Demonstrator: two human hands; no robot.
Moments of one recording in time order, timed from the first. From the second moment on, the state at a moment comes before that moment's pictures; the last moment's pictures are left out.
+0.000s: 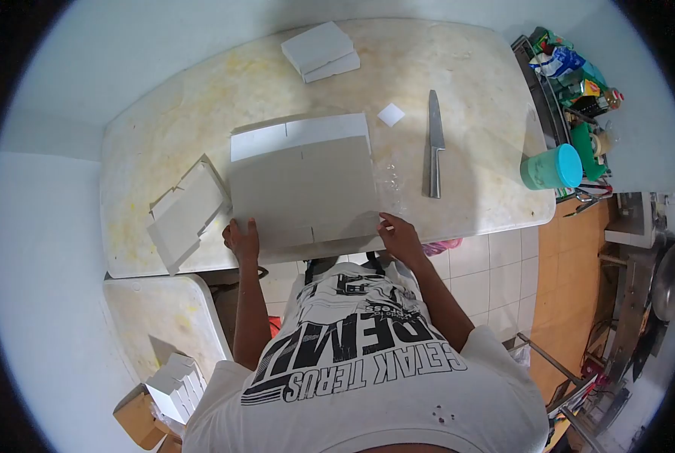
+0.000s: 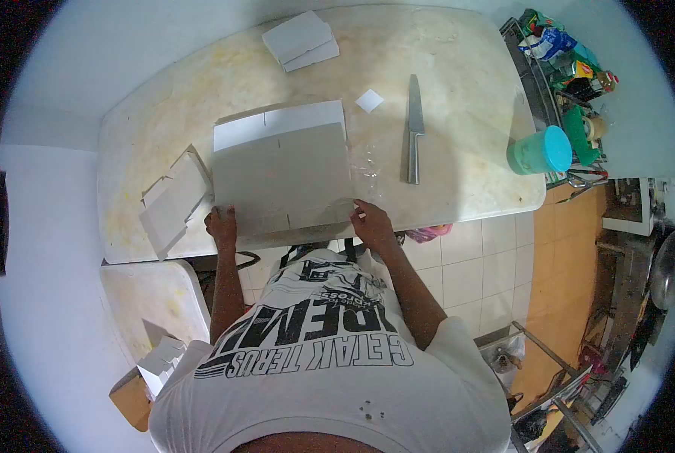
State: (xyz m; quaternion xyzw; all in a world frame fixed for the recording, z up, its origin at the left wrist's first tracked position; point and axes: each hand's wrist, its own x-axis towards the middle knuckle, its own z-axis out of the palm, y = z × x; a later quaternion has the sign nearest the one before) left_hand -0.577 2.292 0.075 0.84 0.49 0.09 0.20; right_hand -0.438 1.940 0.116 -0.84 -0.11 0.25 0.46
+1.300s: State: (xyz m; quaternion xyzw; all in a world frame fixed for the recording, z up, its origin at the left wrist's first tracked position) left_hand -0.543 2.264 0.105 0.70 0.52 0.08 0.48; right_hand -0.420 1.913 0.090 -0.82 -0.09 0.32 0.47
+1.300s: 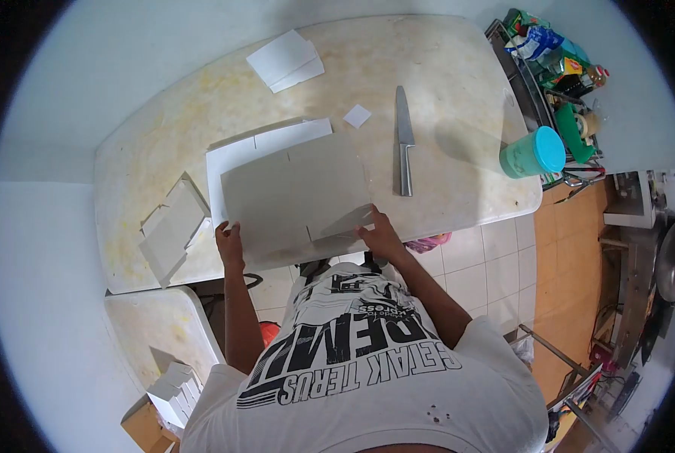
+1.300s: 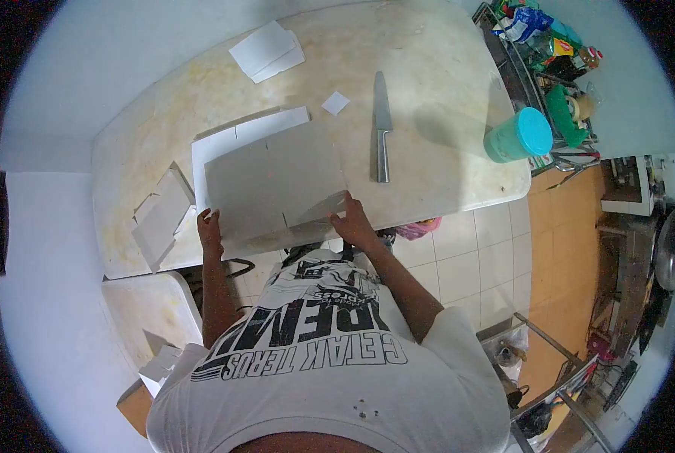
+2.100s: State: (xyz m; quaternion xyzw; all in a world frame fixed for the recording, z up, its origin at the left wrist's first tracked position) left_hand -0.567 2.329 0.127 0.72 0.39 -0.06 0.57; right_hand -0.436 1.982 0.058 -0.98 -0.01 -0.06 0.21
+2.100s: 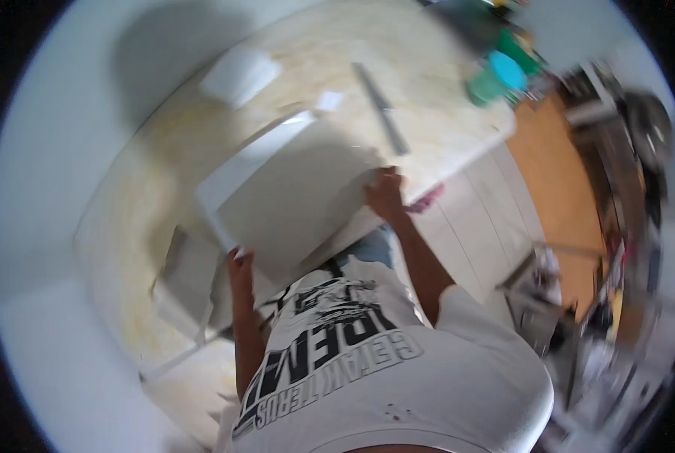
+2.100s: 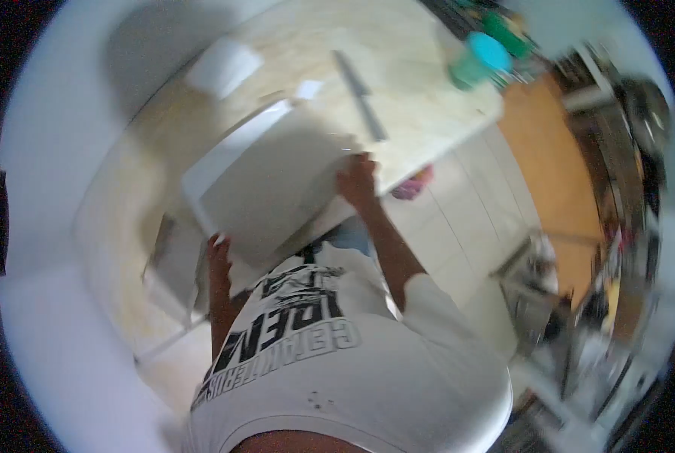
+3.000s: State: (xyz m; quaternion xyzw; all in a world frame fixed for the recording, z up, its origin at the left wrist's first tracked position) left_hand -0.521 2.251 0.095 0.76 0.50 0.01 0.41; right_hand -0.376 1.896 0.101 -0.87 -0.04 0.19 0.45
